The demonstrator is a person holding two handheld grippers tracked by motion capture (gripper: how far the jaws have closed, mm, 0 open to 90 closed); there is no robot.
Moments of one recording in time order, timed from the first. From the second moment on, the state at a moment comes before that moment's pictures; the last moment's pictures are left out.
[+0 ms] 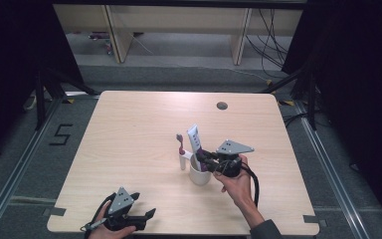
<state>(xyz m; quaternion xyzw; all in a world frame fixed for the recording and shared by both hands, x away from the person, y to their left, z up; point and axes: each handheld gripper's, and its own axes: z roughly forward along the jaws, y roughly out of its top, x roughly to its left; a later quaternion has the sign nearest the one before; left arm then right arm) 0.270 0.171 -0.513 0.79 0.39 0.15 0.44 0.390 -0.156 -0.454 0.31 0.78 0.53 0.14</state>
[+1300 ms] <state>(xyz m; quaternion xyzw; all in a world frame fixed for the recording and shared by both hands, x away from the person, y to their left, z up) 0.269 0.172 -0.512 0.80 0.39 0.15 0.44 0.370 -0.179 -0.439 0.33 0.76 0.54 0.13</state>
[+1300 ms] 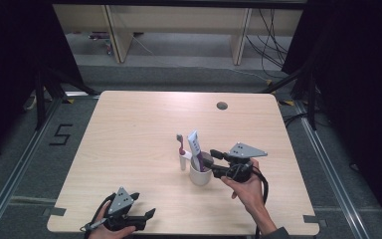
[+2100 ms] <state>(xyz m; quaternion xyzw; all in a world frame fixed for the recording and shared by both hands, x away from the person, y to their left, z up) 0.269 0.173 -0.511 0.79 0.39 0.15 0.45 0.362 -0.215 -0.440 0.38 0.74 0.53 0.14</state>
